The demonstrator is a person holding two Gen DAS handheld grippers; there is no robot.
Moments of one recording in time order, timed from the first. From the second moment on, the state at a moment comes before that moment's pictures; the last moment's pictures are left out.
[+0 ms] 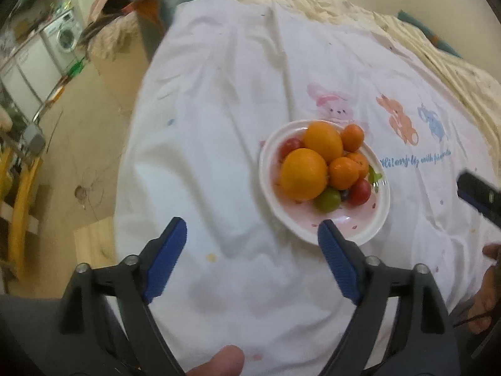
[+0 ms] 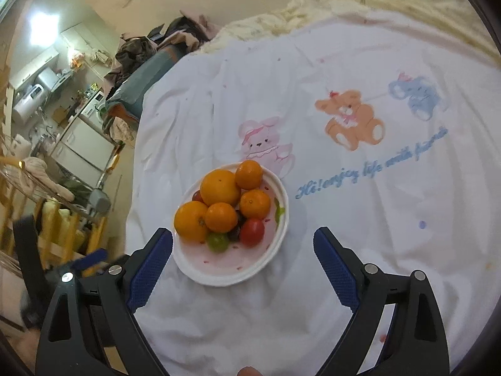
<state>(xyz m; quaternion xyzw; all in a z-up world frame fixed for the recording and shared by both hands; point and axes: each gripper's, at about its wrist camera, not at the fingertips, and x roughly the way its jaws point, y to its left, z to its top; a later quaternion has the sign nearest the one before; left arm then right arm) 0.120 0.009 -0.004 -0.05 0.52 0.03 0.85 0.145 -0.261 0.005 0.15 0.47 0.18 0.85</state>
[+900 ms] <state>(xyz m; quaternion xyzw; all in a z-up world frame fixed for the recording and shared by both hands) 0.049 -0.003 0.023 -0.03 0.40 0.04 0.91 0.057 -0.211 0.017 0.02 0.38 0.11 0.92</state>
